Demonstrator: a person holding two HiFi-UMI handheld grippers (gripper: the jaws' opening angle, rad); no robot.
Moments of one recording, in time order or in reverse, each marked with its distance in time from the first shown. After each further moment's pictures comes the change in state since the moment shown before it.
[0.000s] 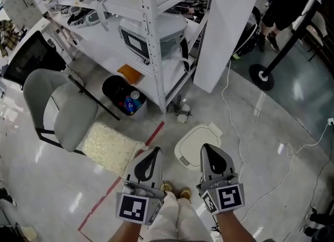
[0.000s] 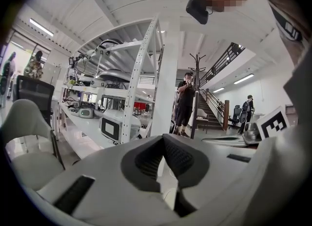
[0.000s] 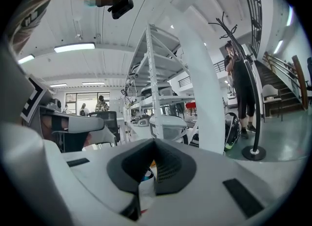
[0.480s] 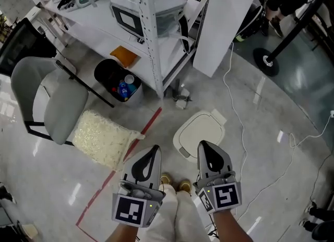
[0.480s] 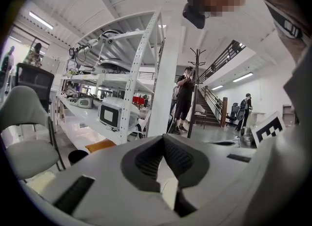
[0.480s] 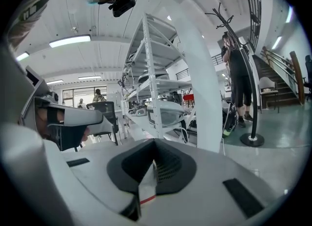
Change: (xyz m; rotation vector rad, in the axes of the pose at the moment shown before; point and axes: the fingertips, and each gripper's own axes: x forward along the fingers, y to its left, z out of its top) left arm 0.010 0.003 -0.079 -0.013 0.053 -0.031; right arm 0.012 -0.002 -0.093 0.025 0.085 -0.023
